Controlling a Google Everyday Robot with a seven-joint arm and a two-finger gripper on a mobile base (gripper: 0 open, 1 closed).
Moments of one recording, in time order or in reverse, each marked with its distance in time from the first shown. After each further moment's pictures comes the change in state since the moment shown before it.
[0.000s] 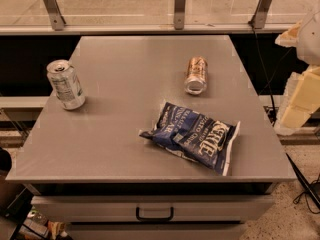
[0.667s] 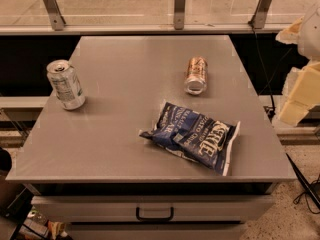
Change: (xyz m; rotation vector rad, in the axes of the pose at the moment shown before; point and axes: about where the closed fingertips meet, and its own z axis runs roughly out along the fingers) arm -0.002 -0.004 -0.003 0.004 -0.031 0.026
